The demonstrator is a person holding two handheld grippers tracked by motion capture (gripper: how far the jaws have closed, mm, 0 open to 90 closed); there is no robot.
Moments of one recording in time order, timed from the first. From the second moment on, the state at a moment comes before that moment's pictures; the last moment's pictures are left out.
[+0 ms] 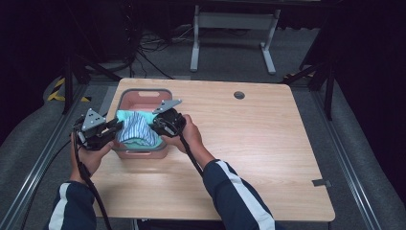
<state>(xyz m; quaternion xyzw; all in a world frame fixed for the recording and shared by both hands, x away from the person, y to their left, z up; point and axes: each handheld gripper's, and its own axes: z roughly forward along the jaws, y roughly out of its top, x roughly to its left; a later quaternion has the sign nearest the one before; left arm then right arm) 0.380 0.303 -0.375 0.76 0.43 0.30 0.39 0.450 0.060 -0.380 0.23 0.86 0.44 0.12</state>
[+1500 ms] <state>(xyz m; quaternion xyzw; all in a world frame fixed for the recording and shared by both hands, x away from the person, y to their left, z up) 0.349 0.209 -0.362 0.81 0.32 0.29 0.40 0.415 -0.030 -0.362 0.22 0.87 0.40 0.20</state>
